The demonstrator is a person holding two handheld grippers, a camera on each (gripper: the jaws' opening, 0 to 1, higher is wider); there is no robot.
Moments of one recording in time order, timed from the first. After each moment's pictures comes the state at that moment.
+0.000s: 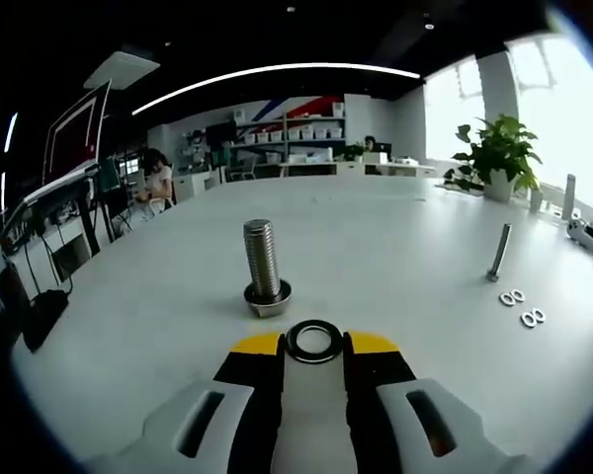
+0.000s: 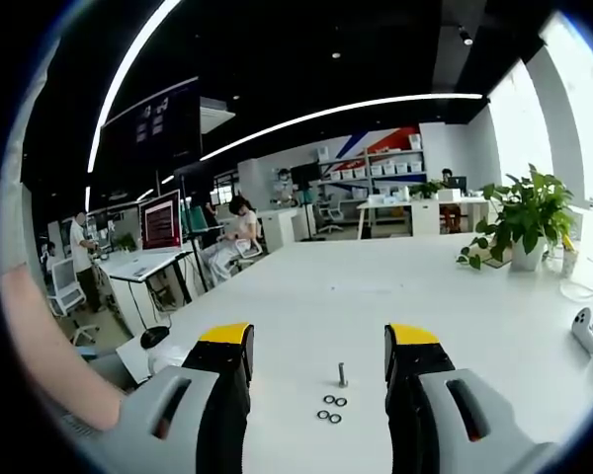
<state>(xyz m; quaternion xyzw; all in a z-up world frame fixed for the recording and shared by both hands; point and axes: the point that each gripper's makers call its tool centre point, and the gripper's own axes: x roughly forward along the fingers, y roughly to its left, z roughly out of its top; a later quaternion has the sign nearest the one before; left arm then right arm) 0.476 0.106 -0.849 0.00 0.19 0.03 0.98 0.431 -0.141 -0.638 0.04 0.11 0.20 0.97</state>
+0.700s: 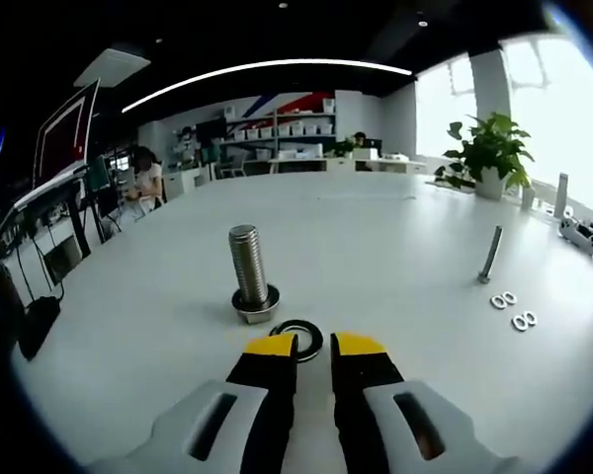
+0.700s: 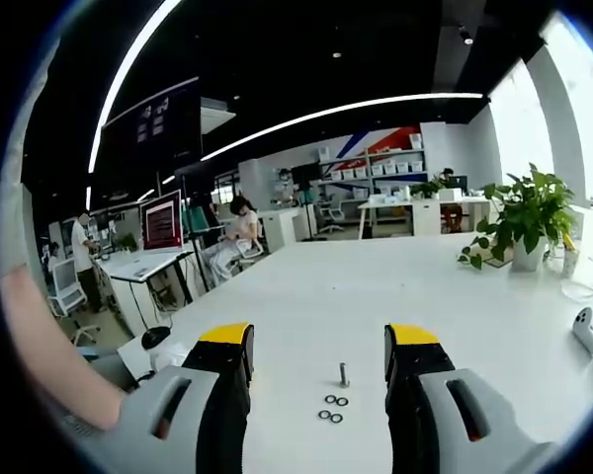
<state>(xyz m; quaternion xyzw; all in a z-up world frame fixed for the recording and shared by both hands) 0.479 0.098 -0.845 0.00 0.20 0.02 0.98 0.431 -0.140 -0.639 0.04 0.11 0.21 0.97</state>
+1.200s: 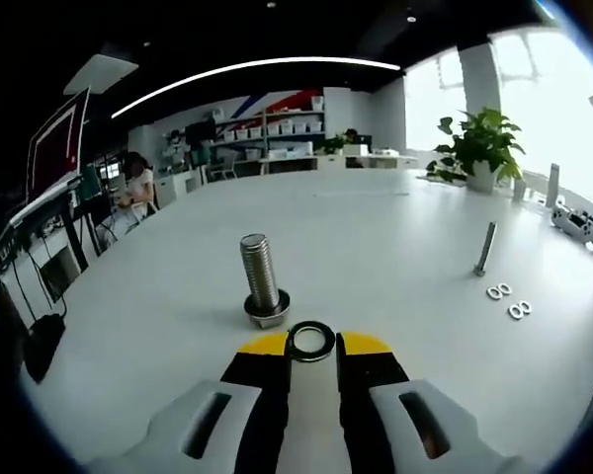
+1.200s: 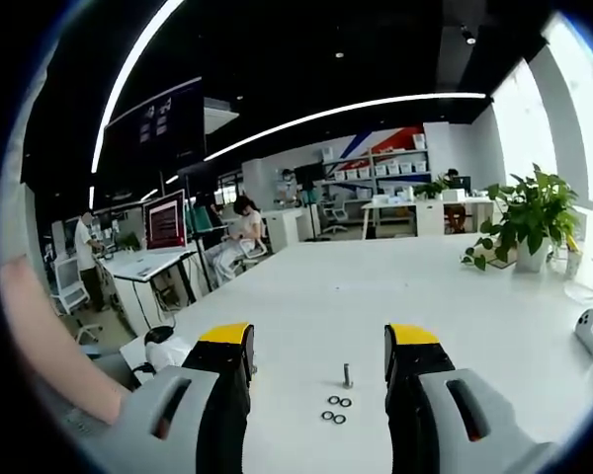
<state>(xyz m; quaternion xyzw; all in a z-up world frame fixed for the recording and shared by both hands) 0.479 0.114 -0.843 0.02 0.21 -0.01 0.98 0.429 -0.134 -0.637 0.04 0.11 0.22 0.97</state>
